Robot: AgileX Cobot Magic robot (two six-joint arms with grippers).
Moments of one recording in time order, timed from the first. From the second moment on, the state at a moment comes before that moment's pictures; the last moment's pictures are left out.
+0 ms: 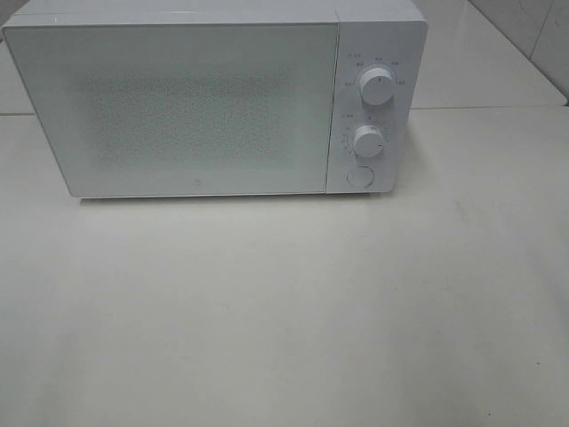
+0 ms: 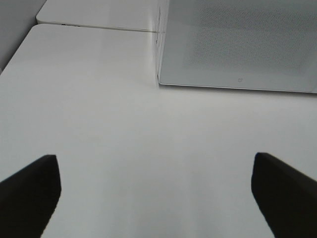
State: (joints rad) left arm 0.02 0.00 -0.51 -0.09 1.04 0.00; right arm 0.09 0.67 -0.55 -0.07 0.43 0.16
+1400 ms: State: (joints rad) left arm 0.02 0.00 -0.51 -0.09 1.04 0.00; right arm 0.10 1.19 -0.26 0.01 -0.64 0.11
